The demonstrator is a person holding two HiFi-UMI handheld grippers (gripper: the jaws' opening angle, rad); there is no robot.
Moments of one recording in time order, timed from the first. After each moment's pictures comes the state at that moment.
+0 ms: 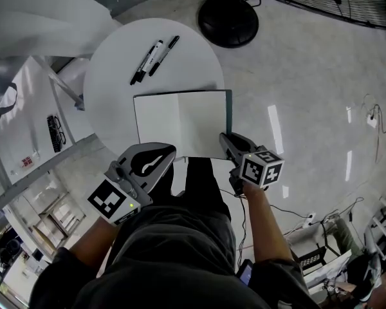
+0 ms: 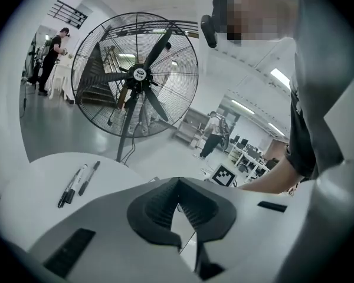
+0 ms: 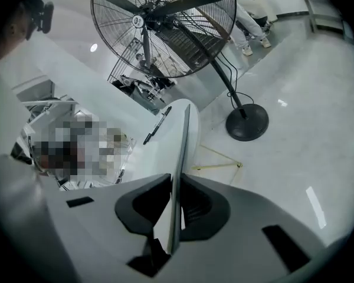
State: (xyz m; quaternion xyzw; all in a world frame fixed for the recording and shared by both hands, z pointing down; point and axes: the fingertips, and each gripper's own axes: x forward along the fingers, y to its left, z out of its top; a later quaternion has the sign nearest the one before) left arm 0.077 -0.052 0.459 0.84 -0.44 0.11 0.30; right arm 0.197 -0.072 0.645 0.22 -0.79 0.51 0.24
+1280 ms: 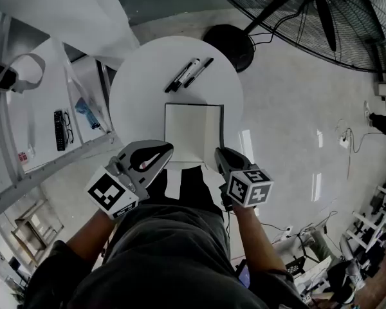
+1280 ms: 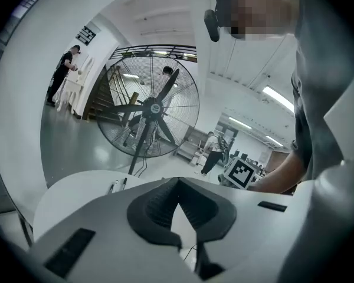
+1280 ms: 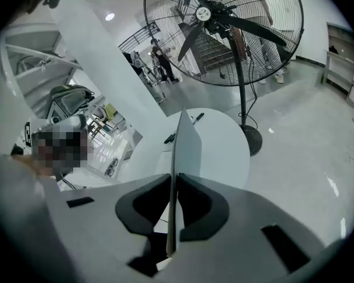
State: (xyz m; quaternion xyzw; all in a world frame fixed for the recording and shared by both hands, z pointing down) left arm -0.052 0.003 0.400 0.85 -0.46 0.03 0.26; right arm 0.094 -0.023 0.542 0.28 -0.81 0.39 0.33
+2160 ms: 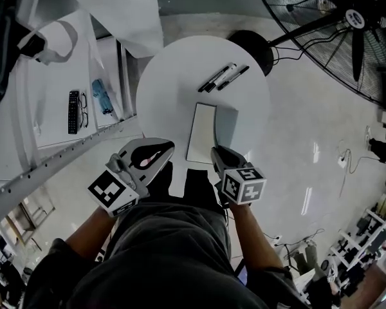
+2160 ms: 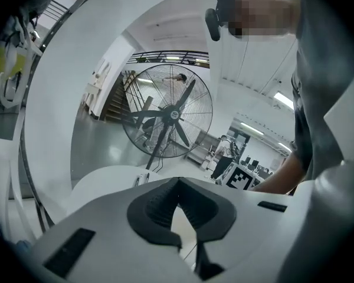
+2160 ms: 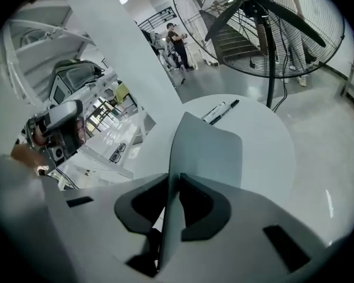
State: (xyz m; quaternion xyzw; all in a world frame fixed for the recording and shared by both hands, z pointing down) left arm -0.141 0.050 0.415 0.81 -0.51 0.01 0.28; right arm -0.001 0.019 0.572 0.22 -0.82 0.36 0.38
